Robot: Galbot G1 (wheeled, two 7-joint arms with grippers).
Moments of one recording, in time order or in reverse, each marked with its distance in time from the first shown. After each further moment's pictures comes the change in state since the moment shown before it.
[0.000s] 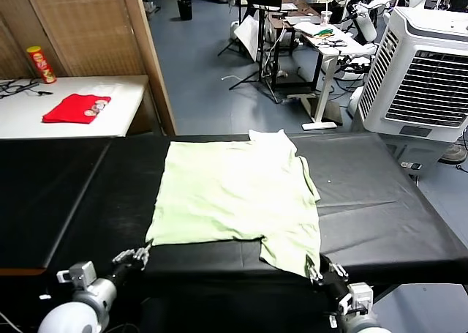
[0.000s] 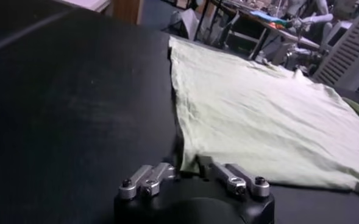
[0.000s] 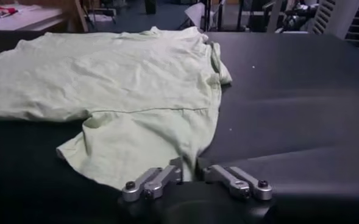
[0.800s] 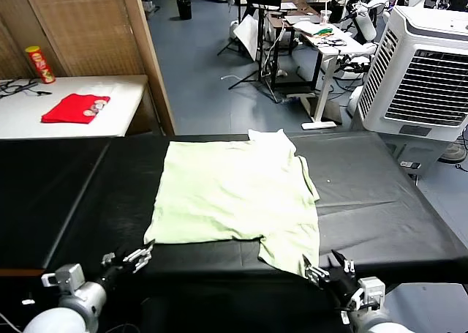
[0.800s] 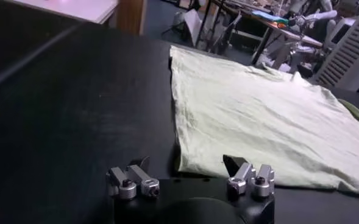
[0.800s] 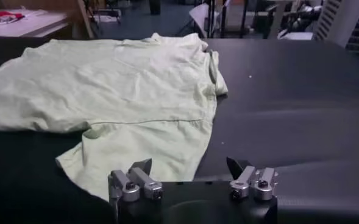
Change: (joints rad) left arm 0.035 0.036 -0.044 -0.078 -0.069 0.047 -0.017; right arm 0.083 -0.039 -0.022 -0.076 0.005 0.009 -0.045
